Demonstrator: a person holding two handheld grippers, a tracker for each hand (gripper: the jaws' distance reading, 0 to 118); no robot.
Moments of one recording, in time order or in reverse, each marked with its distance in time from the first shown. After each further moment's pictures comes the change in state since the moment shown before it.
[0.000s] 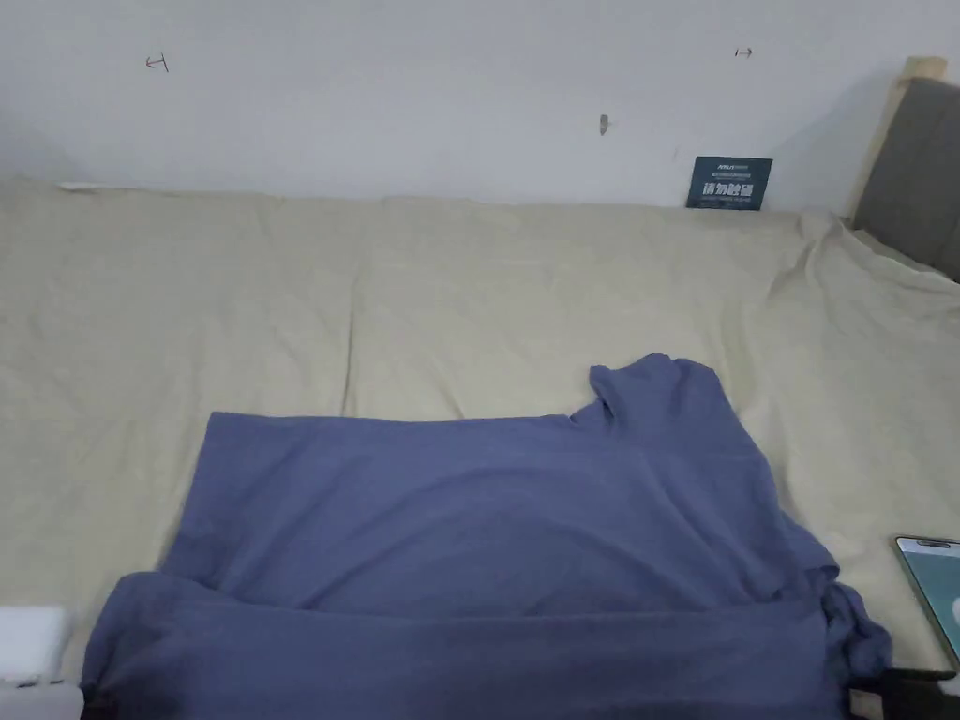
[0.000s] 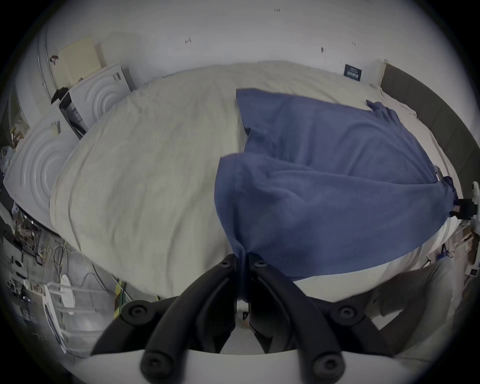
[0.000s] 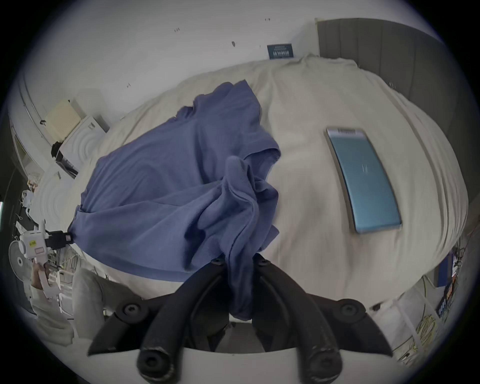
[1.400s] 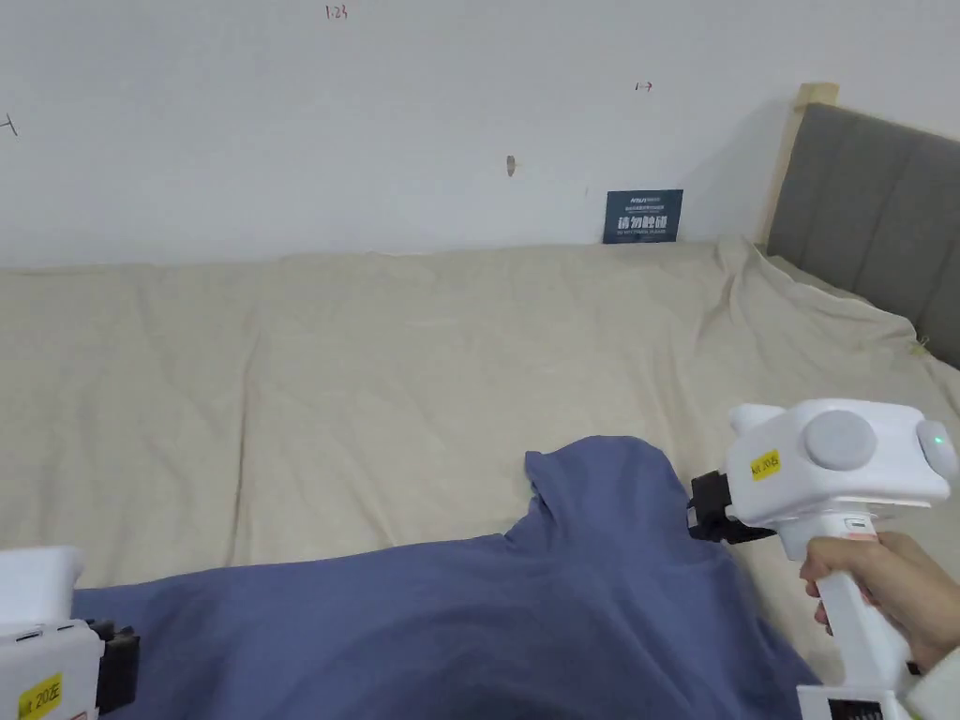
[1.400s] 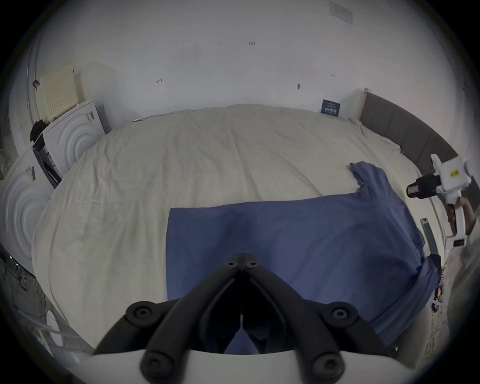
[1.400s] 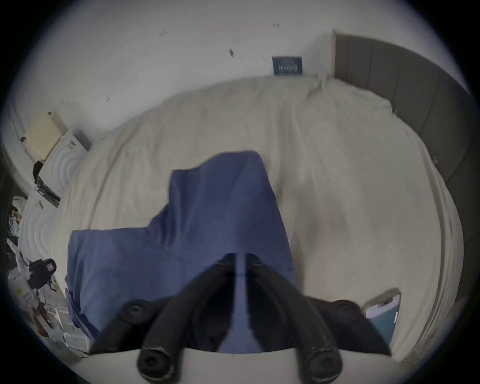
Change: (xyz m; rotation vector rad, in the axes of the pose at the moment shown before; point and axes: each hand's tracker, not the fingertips) left arm 0.070 0.177 -0.034 0.214 -0.109 -0.040; right arm -0.034 0.261 -0.118 -0.011 -0.078 -0.029
